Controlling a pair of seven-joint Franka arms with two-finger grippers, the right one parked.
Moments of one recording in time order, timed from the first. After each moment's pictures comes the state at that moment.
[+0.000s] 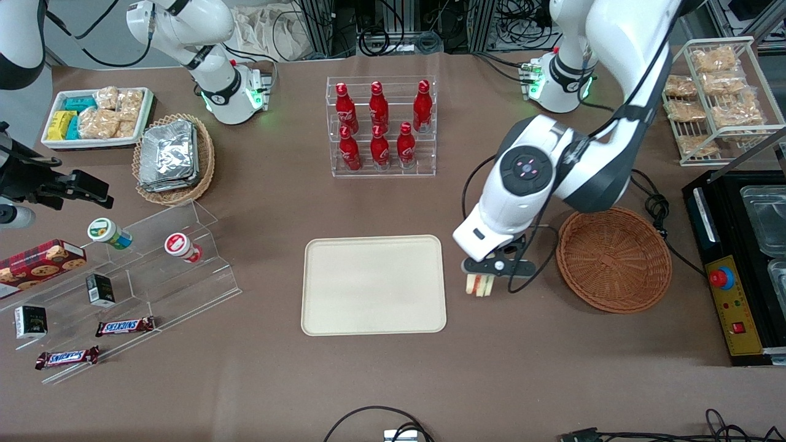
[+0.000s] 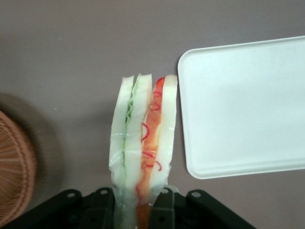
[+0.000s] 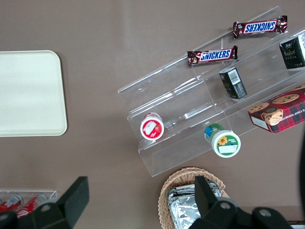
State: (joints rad) arm -0.20 0.50 -0.41 -1.49 0.22 1.94 -0.57
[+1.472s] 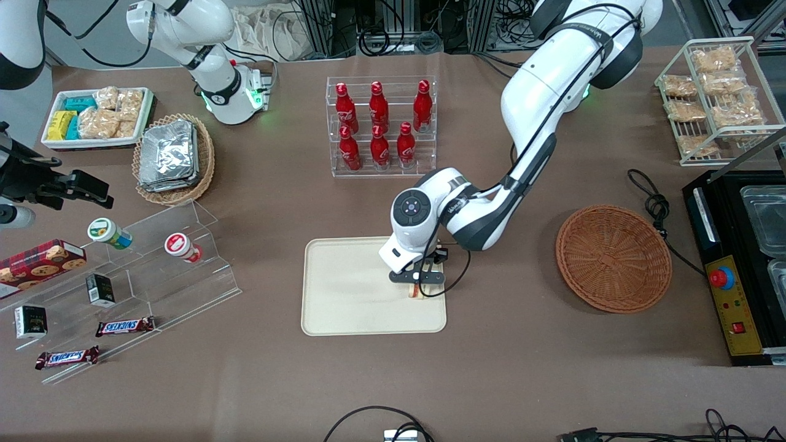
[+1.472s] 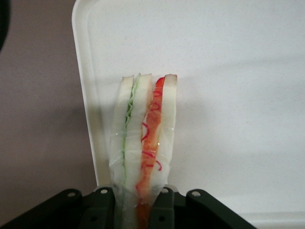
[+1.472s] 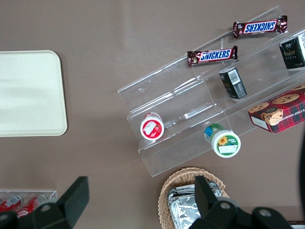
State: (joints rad) arm -0.44 0.88 -0.37 -1.33 0.40 2.09 -0.83
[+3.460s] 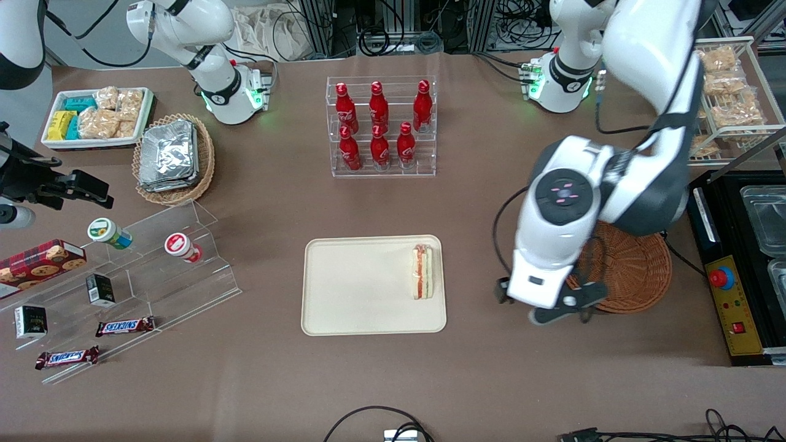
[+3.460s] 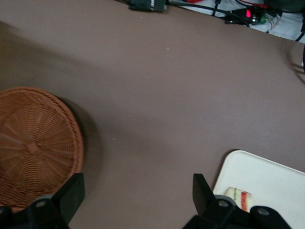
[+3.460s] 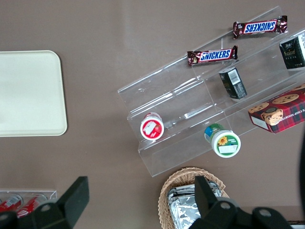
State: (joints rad) arm -0.15 0.56 -0.35 -1.21 0.37 1.77 -0.87
